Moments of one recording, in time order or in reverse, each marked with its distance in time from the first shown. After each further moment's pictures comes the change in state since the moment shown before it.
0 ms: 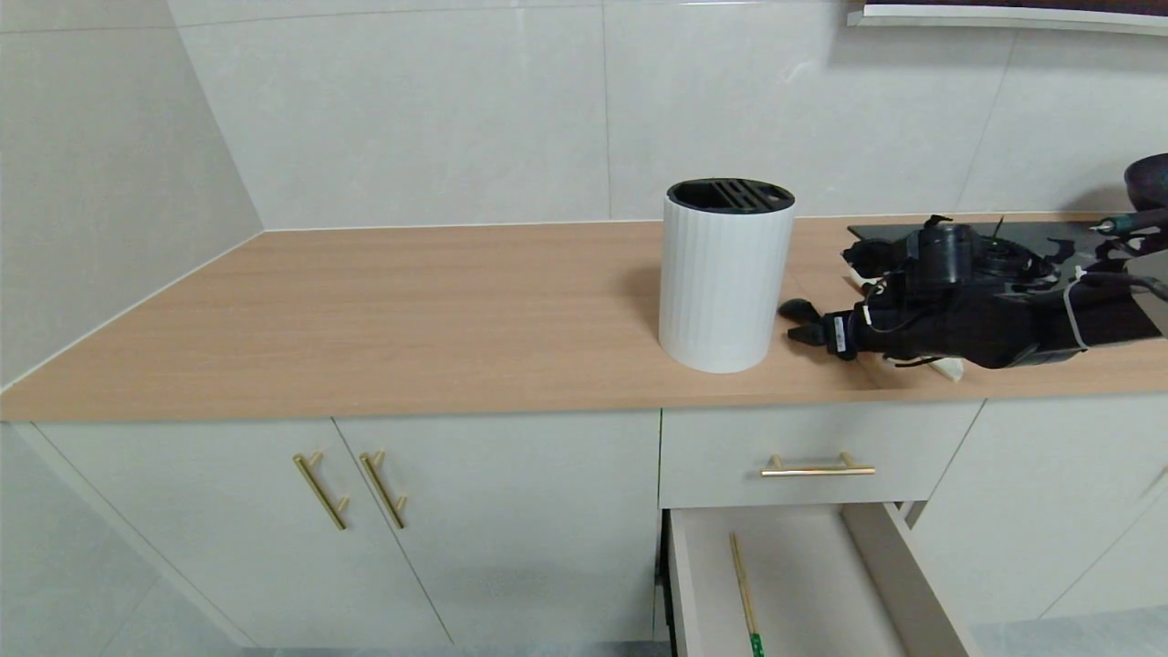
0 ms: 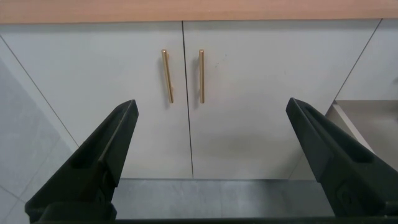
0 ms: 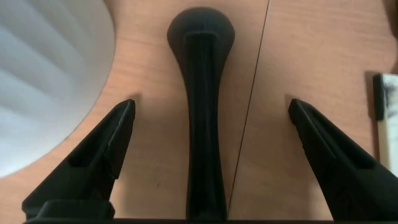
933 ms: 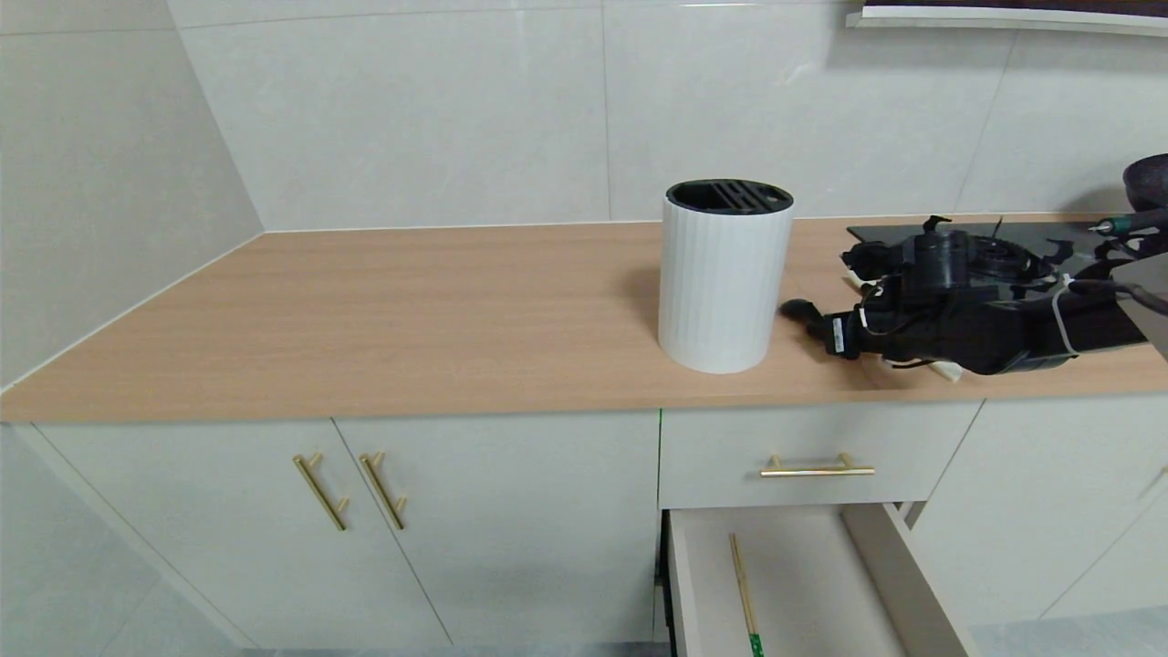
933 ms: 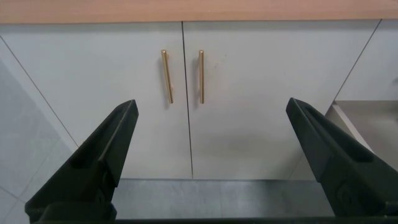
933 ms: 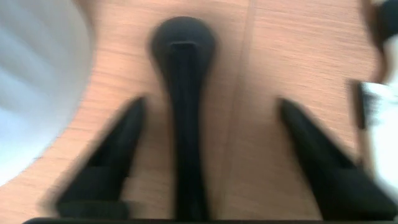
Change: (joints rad) left arm 0.000 0.000 0.000 0.000 0.000 0.000; right arm 0.005 0.030 0.007 -0.040 -0.047 -0.004
